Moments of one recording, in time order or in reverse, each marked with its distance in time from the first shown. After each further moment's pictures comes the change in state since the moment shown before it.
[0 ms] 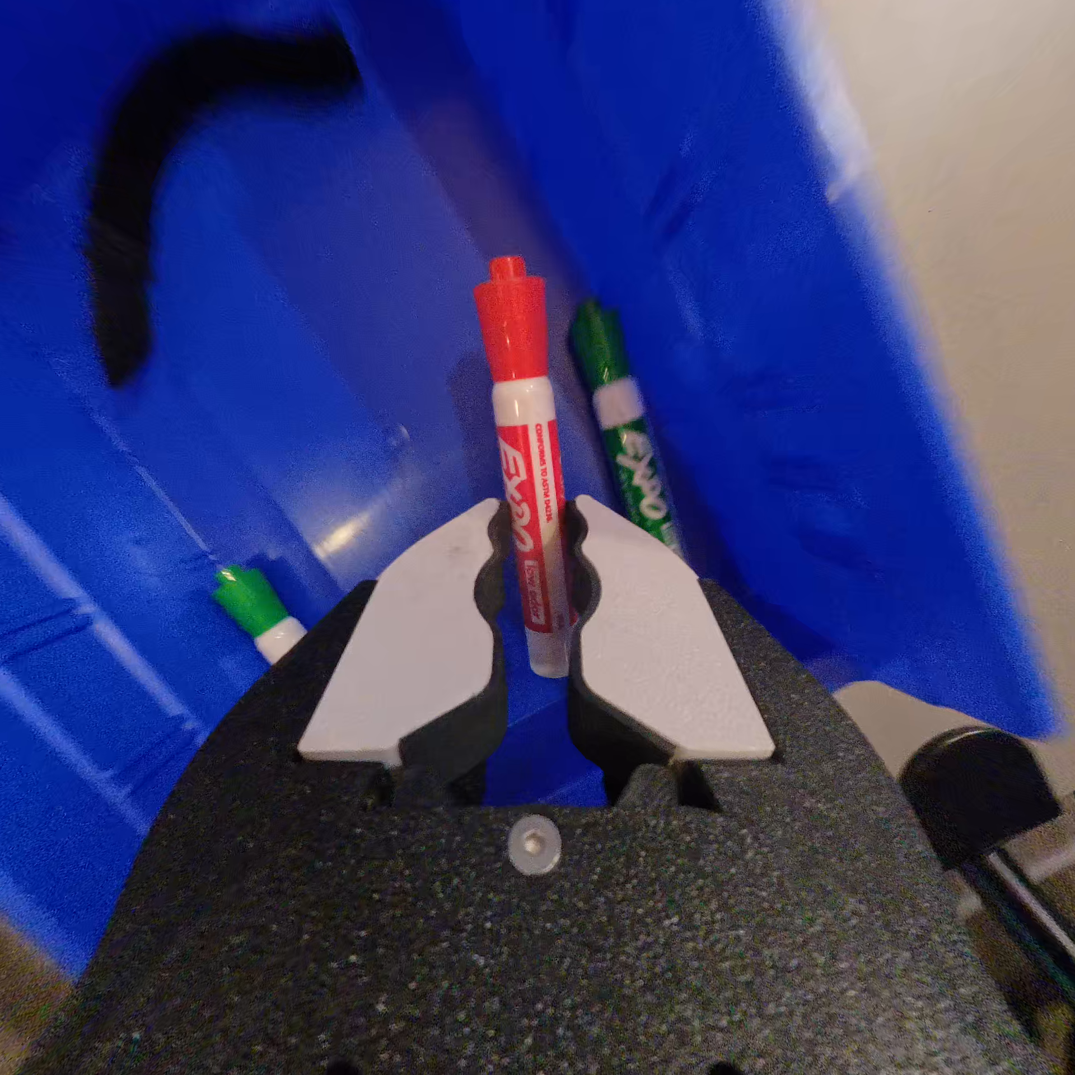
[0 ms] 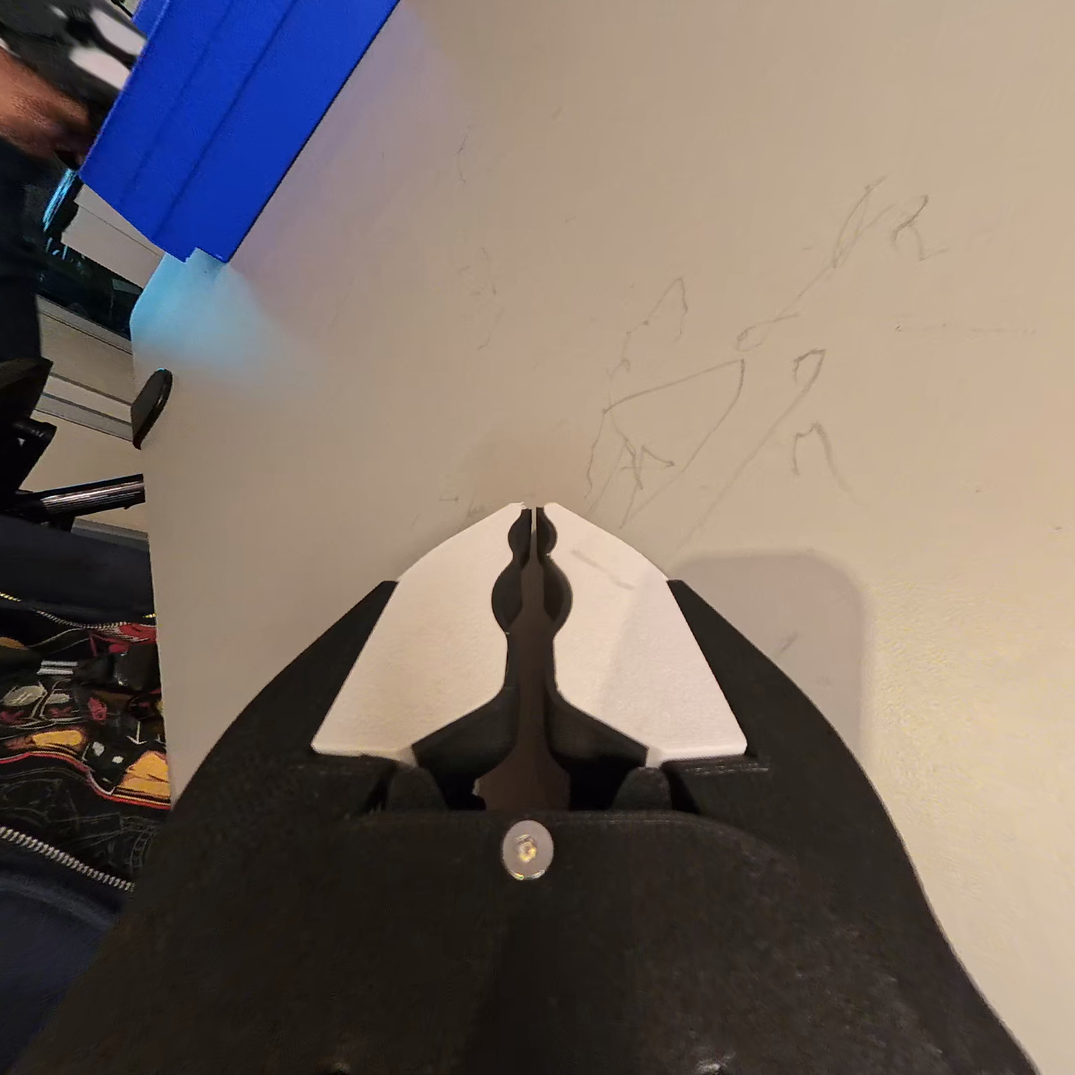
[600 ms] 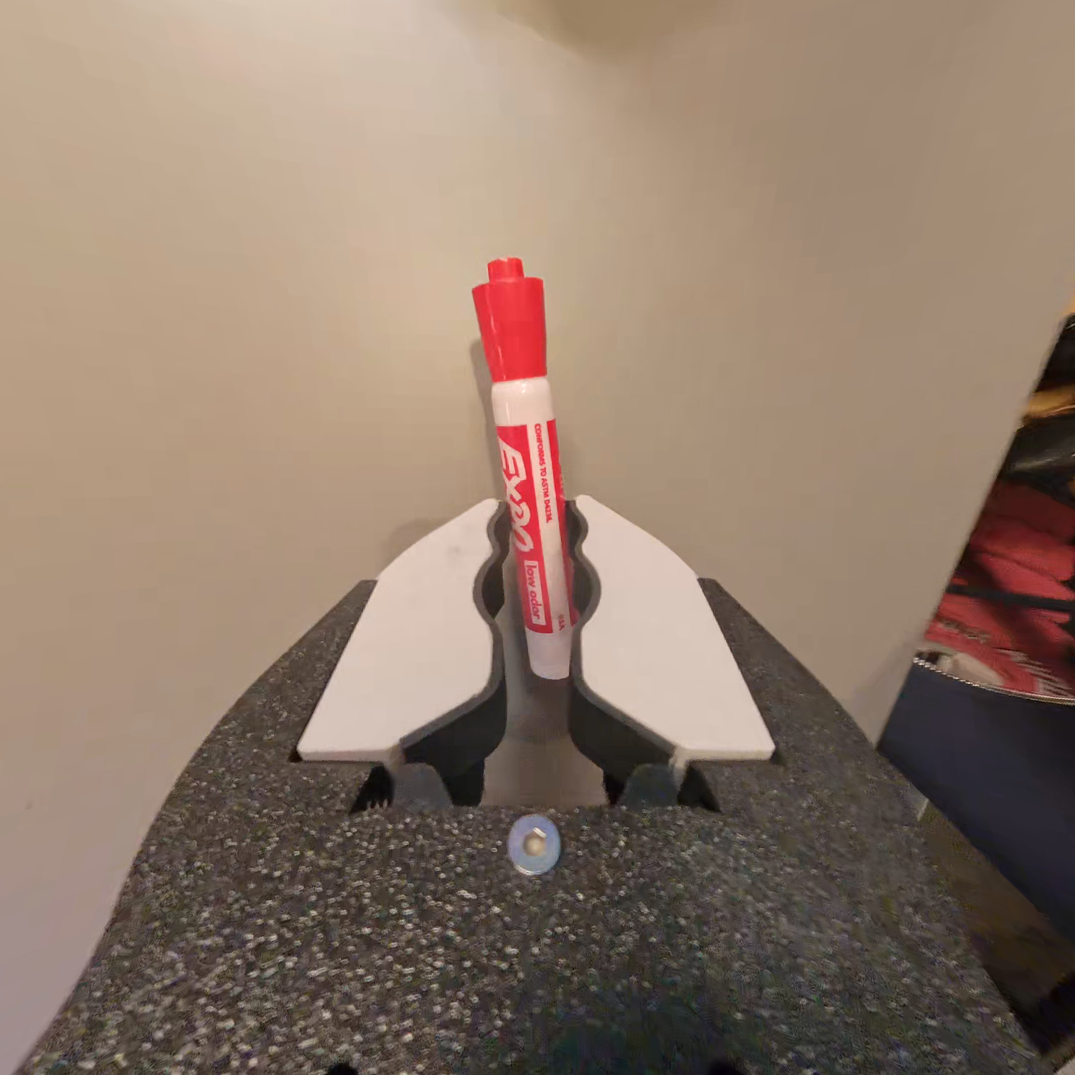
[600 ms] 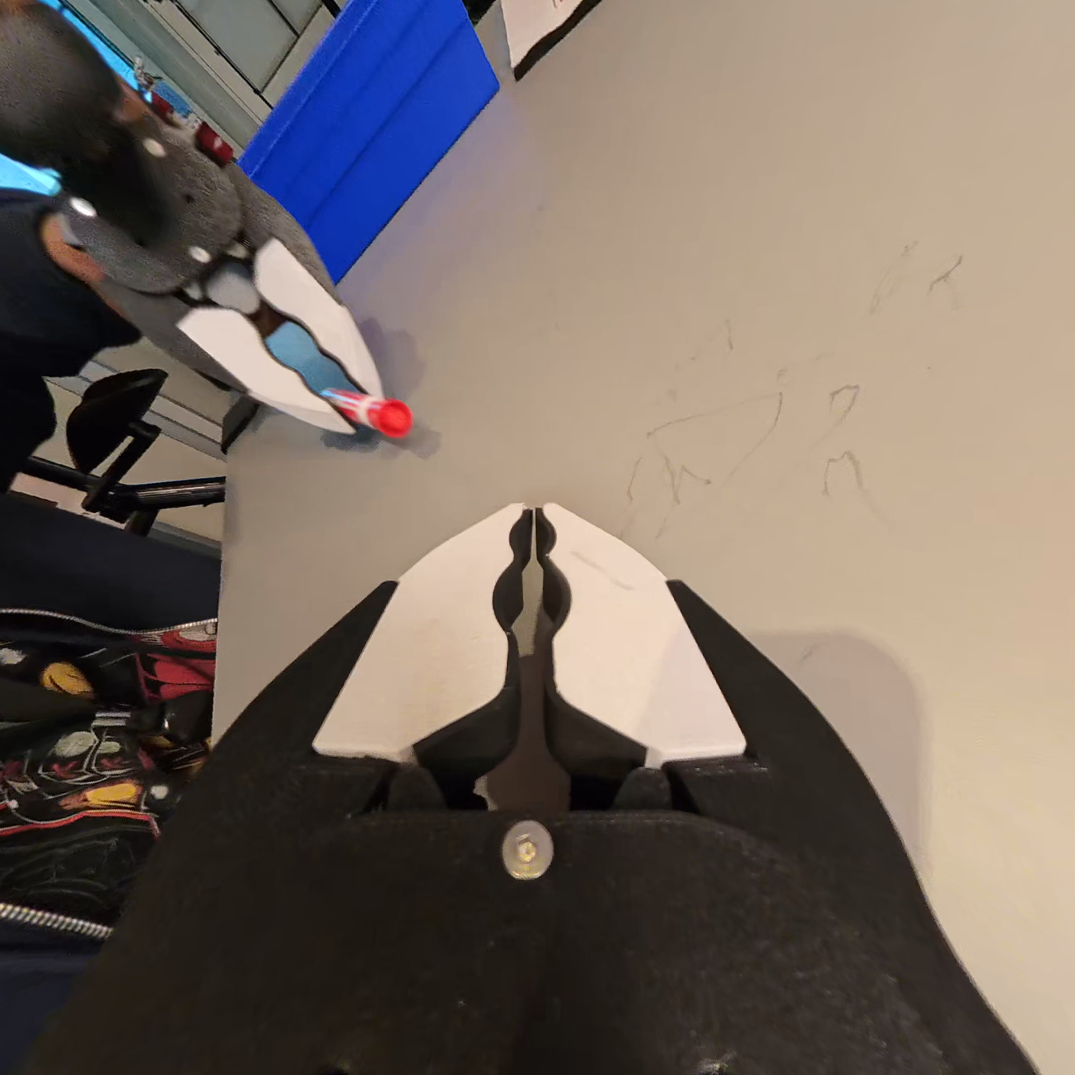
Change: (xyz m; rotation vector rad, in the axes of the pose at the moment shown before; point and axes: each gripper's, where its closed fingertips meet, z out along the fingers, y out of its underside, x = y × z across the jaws) left arm 0.328 -0.117 0.073 -0.075 0.405 0.602; right arm -0.015 -0.006 -0.013 0.093 -0.121 -0.034
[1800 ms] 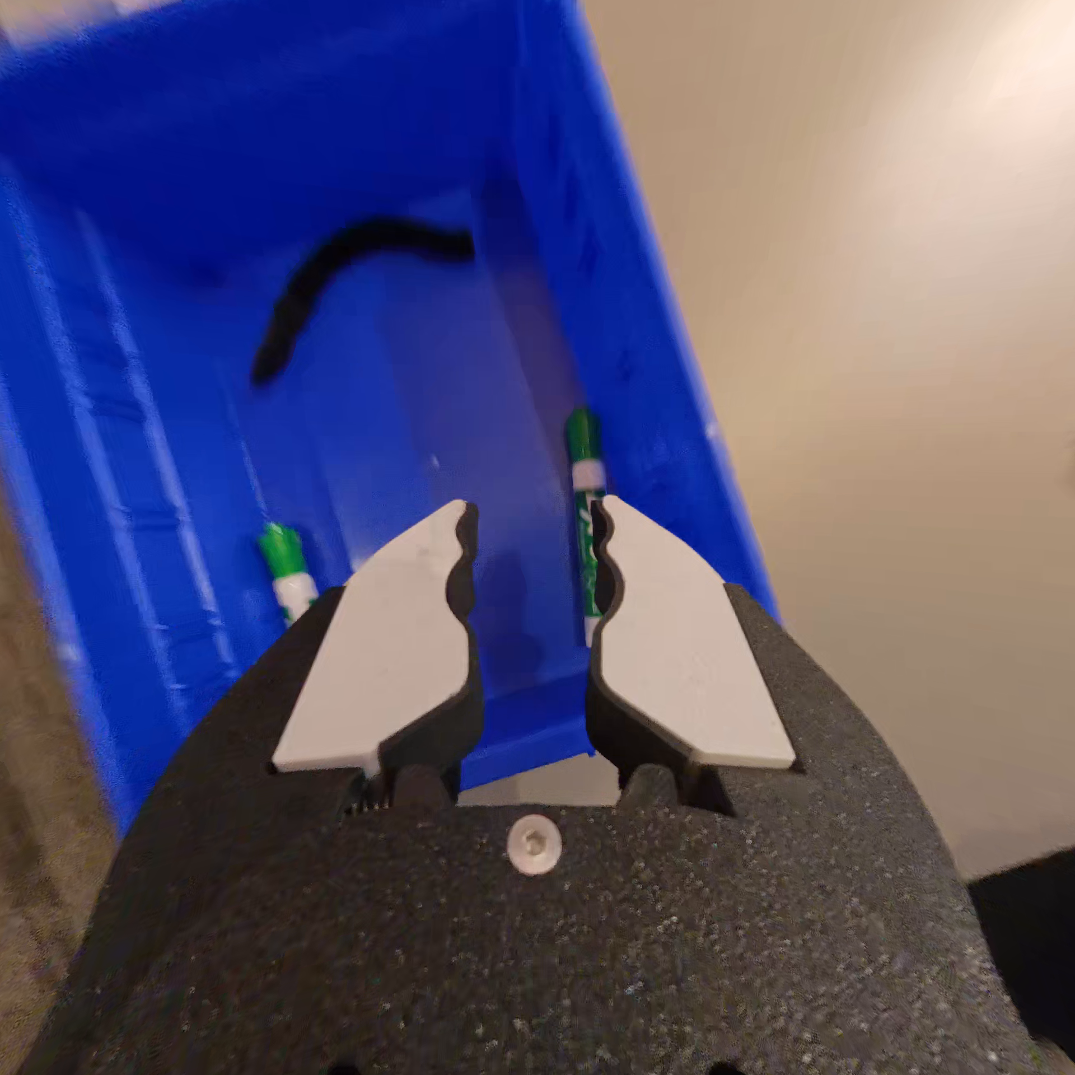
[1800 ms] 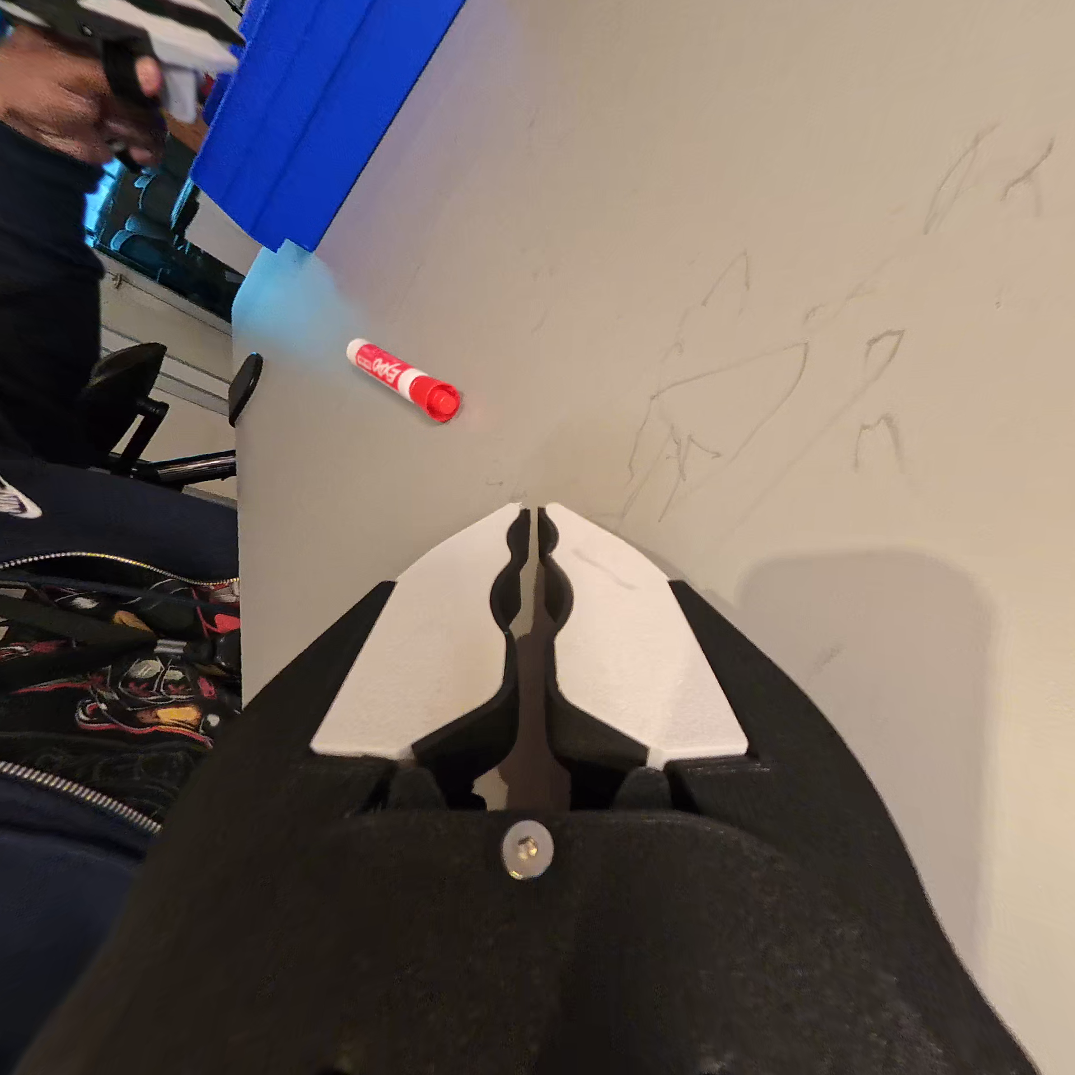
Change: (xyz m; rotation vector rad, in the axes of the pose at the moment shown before) left arm -0.145 0.247 -0.207 0.264 -0.580 -0.769; right arm 0.004 0.012 0.010 -0.120 -0.025 0.077
